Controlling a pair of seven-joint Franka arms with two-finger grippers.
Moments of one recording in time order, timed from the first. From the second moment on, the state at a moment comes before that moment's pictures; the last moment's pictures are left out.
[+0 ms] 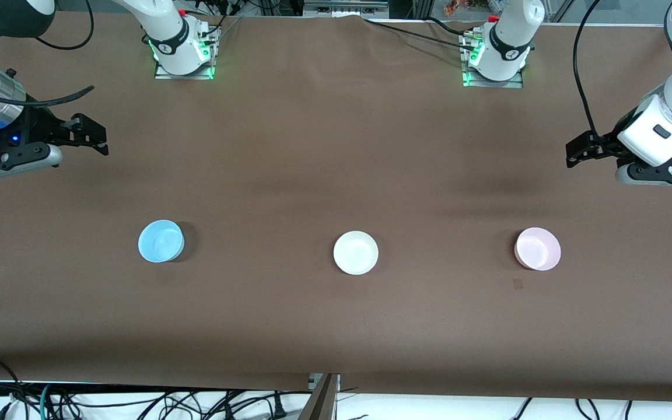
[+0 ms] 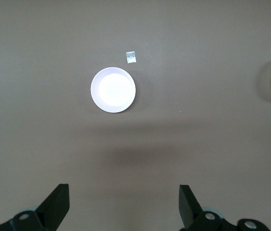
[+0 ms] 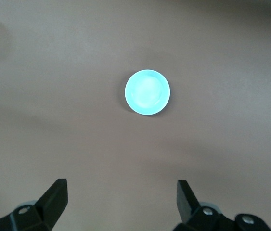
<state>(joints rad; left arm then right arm) -0.02 0.06 -0.05 -1.63 0.03 1.62 -0.05 0.35 0.05 -0.26 -1.63 0.02 1.66 -0.18</state>
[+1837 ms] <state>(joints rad) 0.17 0.67 -0.04 -1.64 -0.03 2.24 0.38 0.35 0.06 -0.26 -1.60 -0.01 1.67 -0.18</state>
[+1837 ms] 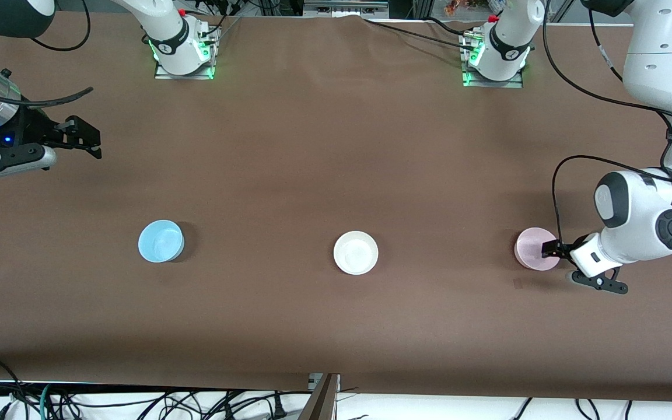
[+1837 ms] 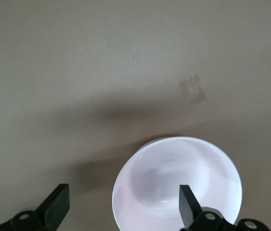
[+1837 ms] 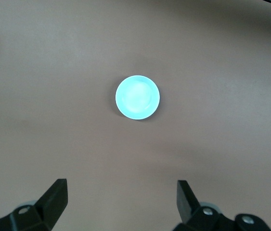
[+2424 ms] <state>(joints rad) 0.20 0.70 -0.04 -1.65 -0.10 2.24 0.57 0.34 0.12 -0.26 -1.61 -0.03 1.66 -0.18</state>
